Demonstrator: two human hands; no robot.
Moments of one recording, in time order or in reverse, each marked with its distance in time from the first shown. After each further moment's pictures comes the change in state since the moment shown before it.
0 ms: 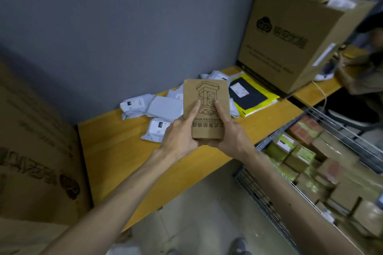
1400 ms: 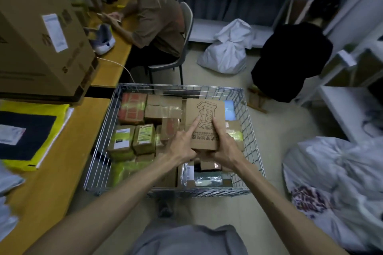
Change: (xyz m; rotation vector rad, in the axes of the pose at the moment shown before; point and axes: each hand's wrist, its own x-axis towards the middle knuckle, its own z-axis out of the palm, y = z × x) left_hand 0.088 0.478 0.450 -0.088 -0.853 0.716; right_hand -0.337 0.382 -0.282 0.143 0.515 0.981
